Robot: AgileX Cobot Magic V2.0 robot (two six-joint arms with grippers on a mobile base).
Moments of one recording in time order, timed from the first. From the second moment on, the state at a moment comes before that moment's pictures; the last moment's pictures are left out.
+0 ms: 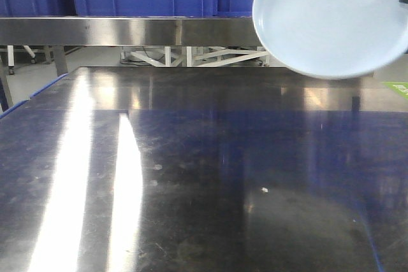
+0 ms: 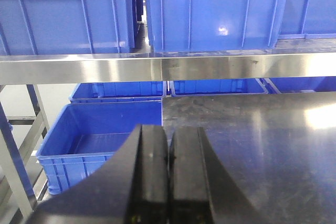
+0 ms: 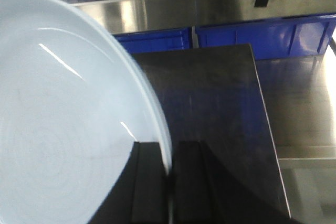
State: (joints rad) left arm -0.09 0.47 -0.43 -0.07 0.13 0.11; right arm 0.06 1.15 -0.66 0.22 -0.07 0.01
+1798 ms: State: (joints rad) left arm -0.09 0.47 -0.43 -0.07 0.13 0.11; right arm 0.01 0.41 -0.29 0.22 -0.01 0.00
